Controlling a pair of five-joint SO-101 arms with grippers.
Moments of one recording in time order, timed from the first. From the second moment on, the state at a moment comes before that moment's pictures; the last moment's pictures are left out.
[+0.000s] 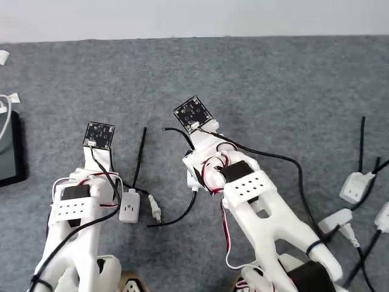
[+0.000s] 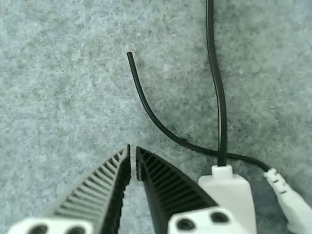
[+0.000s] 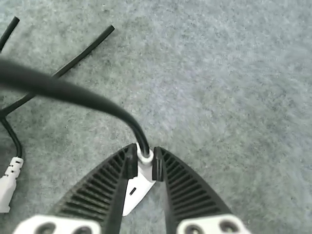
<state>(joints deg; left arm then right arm) -11.7 -33.8 68.4 41.6 -11.7 -28.0 -20.9 46.7 32.4 11.0</state>
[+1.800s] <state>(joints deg) -11.7 -33.8 68.4 41.6 -11.7 -30.7 -18.9 49.0 30.3 5.3</state>
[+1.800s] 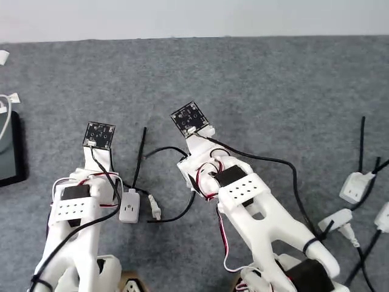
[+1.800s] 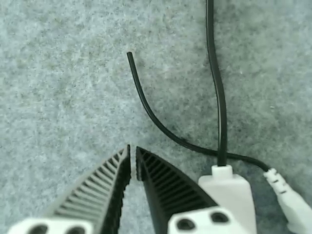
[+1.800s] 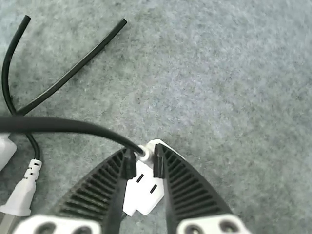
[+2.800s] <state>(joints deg) -11.7 -33.8 68.4 41.6 -11.7 -27.5 -22.5 48.6 32.9 5.2</state>
